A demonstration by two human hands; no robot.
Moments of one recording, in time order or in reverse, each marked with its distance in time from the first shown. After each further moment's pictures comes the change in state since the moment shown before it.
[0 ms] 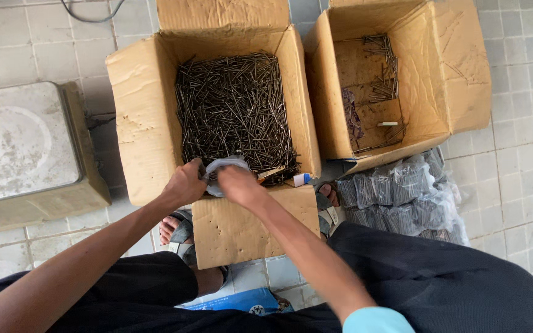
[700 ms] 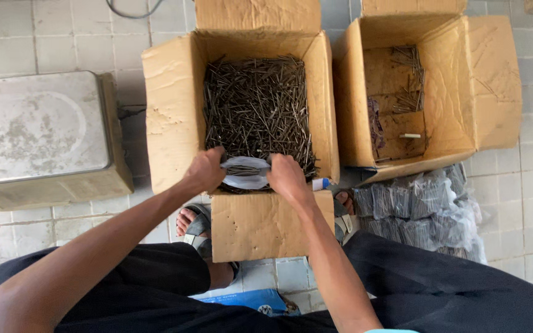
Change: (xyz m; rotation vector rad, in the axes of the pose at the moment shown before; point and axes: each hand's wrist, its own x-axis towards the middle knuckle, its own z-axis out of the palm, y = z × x) left_hand 0.005 0.012 0.001 0.243 0.107 -0.054; right_hand -0.040 -0.005 -0.105 0.406 -0.004 0.474
